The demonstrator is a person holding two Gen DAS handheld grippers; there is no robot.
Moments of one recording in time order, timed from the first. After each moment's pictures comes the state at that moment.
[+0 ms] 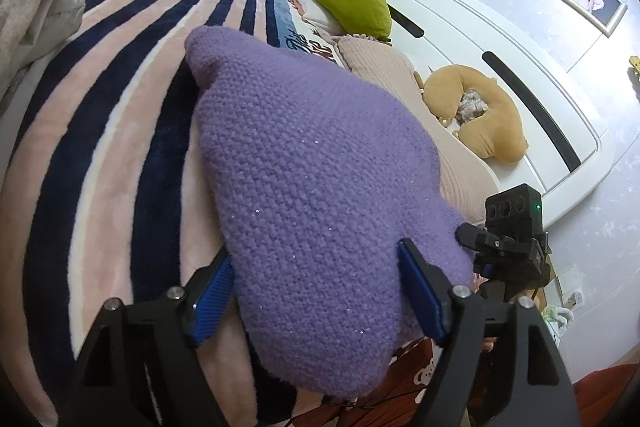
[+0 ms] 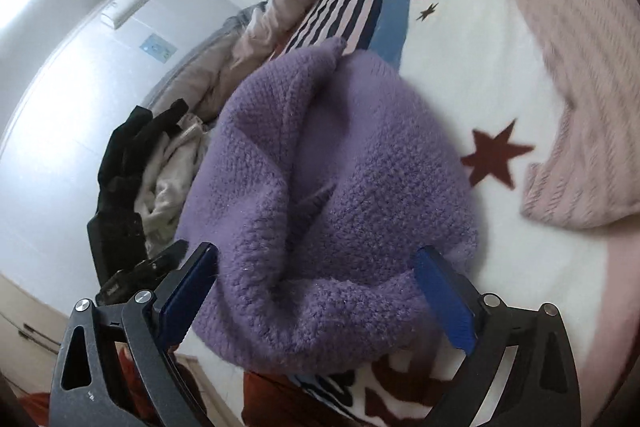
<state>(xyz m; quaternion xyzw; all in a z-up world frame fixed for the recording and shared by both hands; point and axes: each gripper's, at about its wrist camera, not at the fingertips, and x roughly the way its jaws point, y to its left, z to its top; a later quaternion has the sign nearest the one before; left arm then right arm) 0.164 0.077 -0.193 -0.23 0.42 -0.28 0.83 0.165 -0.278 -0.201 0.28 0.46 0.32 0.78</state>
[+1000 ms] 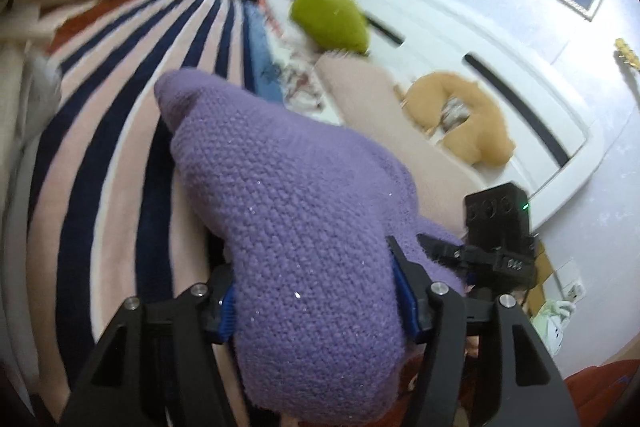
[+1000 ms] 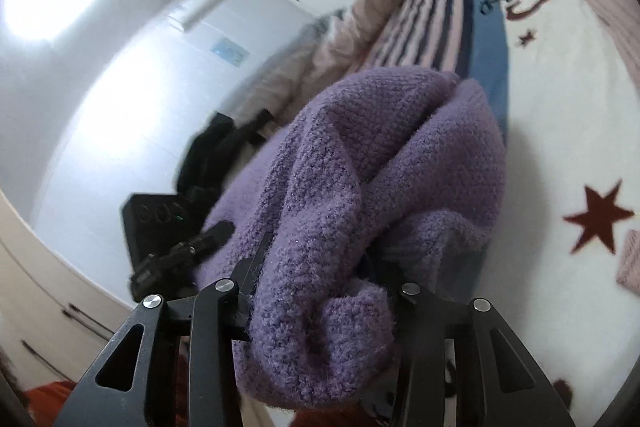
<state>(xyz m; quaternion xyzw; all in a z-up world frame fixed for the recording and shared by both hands) 0.174 0.076 -0.148 -0.20 0.41 -0.28 0.84 0.178 -0.246 -0.174 0.29 0.43 0.40 0.76</state>
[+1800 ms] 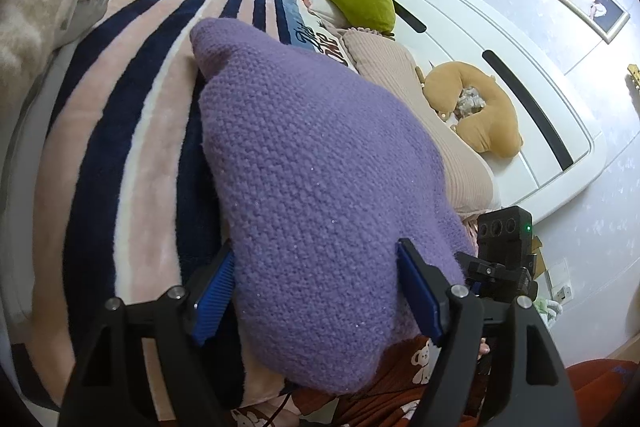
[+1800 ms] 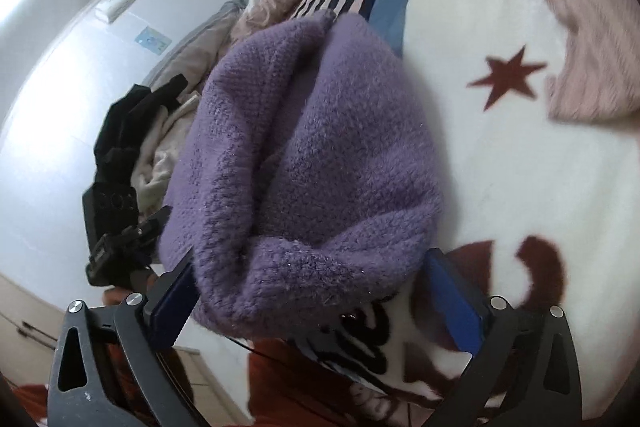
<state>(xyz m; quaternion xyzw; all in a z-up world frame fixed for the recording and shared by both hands) 0.154 0.113 -0.193 -0.25 0.44 -0.28 0.81 0.133 -0.250 -0.215 0.28 0.47 0.31 0.77</state>
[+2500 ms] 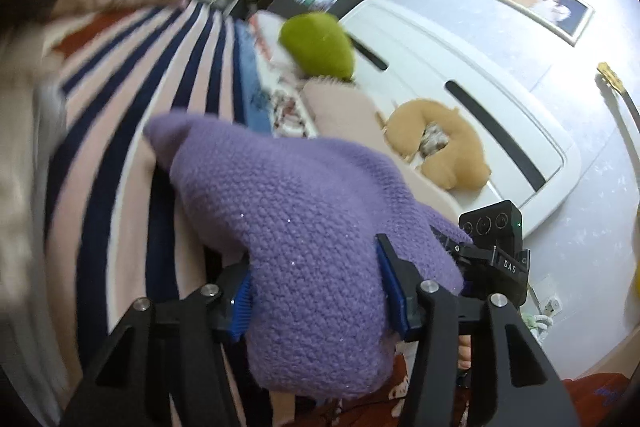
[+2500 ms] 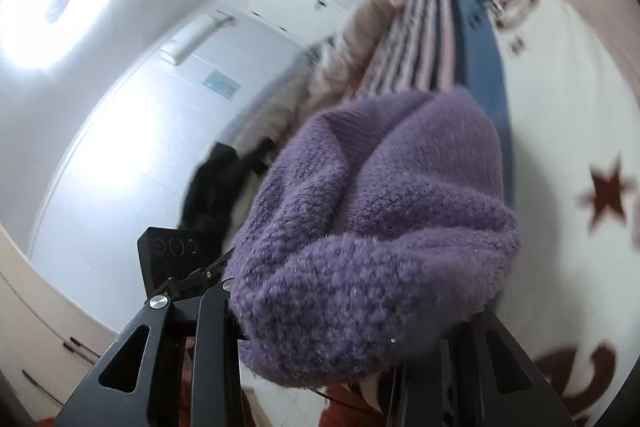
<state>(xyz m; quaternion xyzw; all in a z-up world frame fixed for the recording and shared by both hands) 0.174 0.106 -0.090 -0.23 0.35 -0.31 0.85 0.171 -0.233 -0.127 0.35 0.35 0.39 0.78</state>
